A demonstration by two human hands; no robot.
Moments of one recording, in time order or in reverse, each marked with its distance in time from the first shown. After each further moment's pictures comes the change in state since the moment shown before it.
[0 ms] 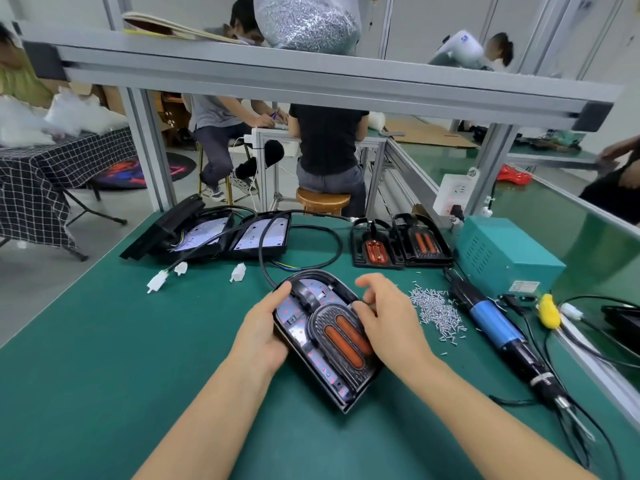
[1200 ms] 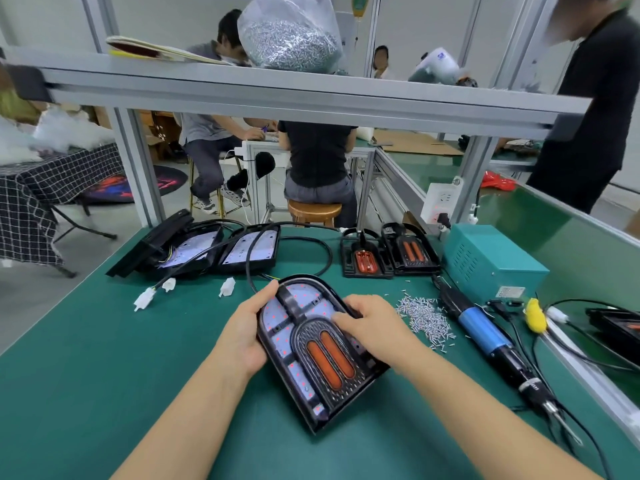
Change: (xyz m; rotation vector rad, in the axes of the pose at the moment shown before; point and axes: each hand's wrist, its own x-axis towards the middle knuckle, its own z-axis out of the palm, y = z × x) left_hand 0.011 0.016 0.000 0.170 -0.134 -0.028; right_hand 0.017 0.001 -0.008 0.191 -0.276 0.127
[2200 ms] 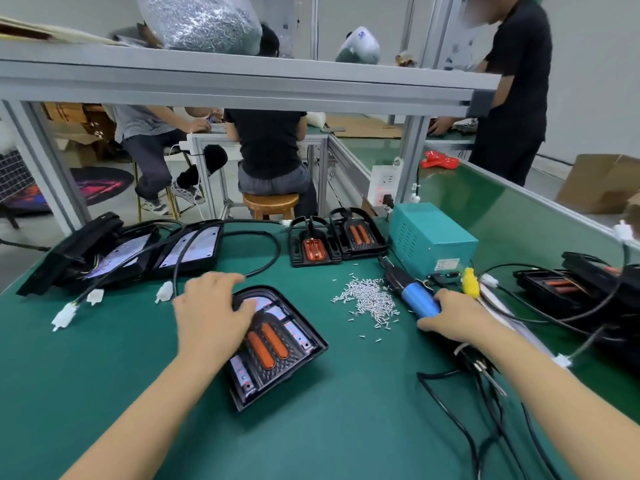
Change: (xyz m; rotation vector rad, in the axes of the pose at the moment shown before) left_hand -0.007 -0.012 0.038 1.738 0.475 0.697; right_hand -0.038 0.126 -0.128 -0.600 0.051 0.558
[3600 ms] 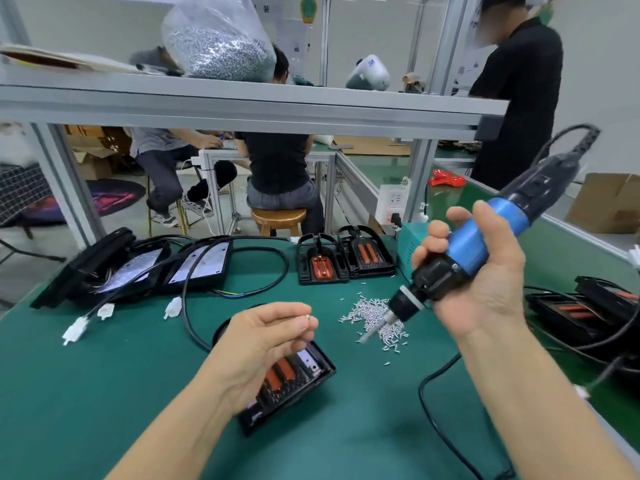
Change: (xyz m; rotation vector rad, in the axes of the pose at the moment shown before) left_hand -0.026 0.042 -0.025 -1.491 -0.522 -0.313; right_hand -0.082 -0.087 -0.080 2.267 -0.003 -0.492
